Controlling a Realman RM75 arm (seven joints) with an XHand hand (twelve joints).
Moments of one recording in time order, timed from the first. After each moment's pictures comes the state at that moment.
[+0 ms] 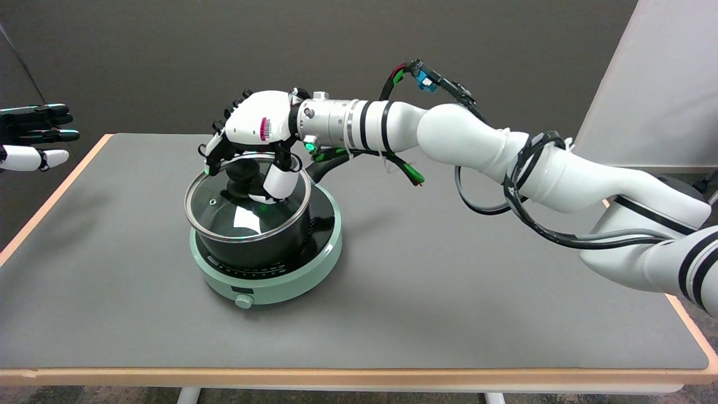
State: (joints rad) arm 1.08 -1.14 -2.59 1.29 1.49 -0.36 -0.60
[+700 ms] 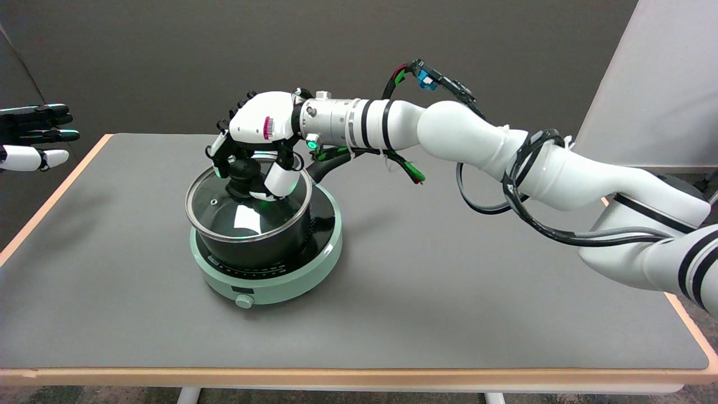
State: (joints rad) arm 1.09 -1.15 -2.59 1.26 1.52 -0.37 -0.61
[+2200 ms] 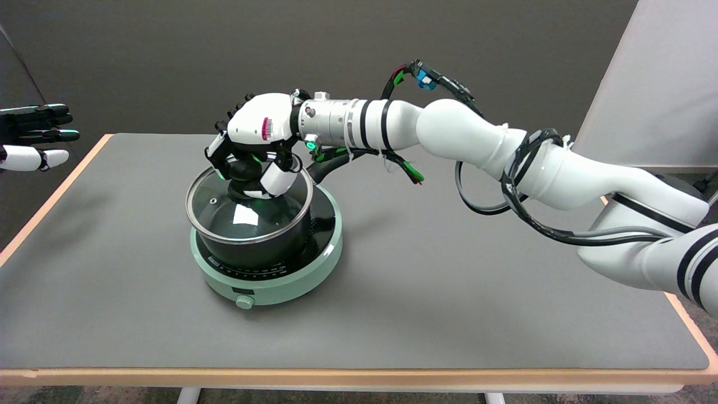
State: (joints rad) arm 1.09 -1.15 -2.59 1.25 1.55 -0.38 -0.62
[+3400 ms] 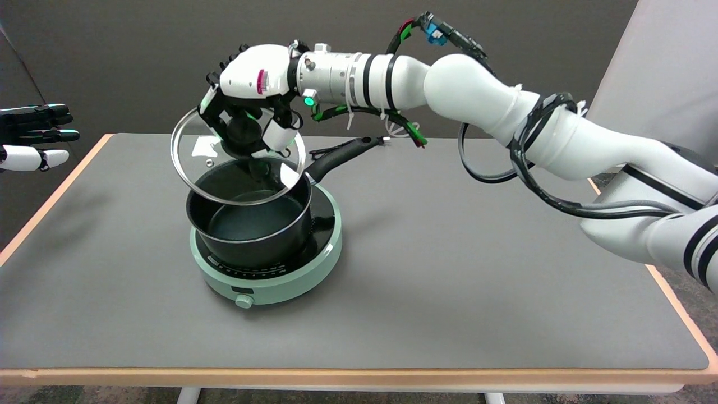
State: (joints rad) arm 1.21 -1.14 -2.59 1.25 1.58 -0.39 -0.62
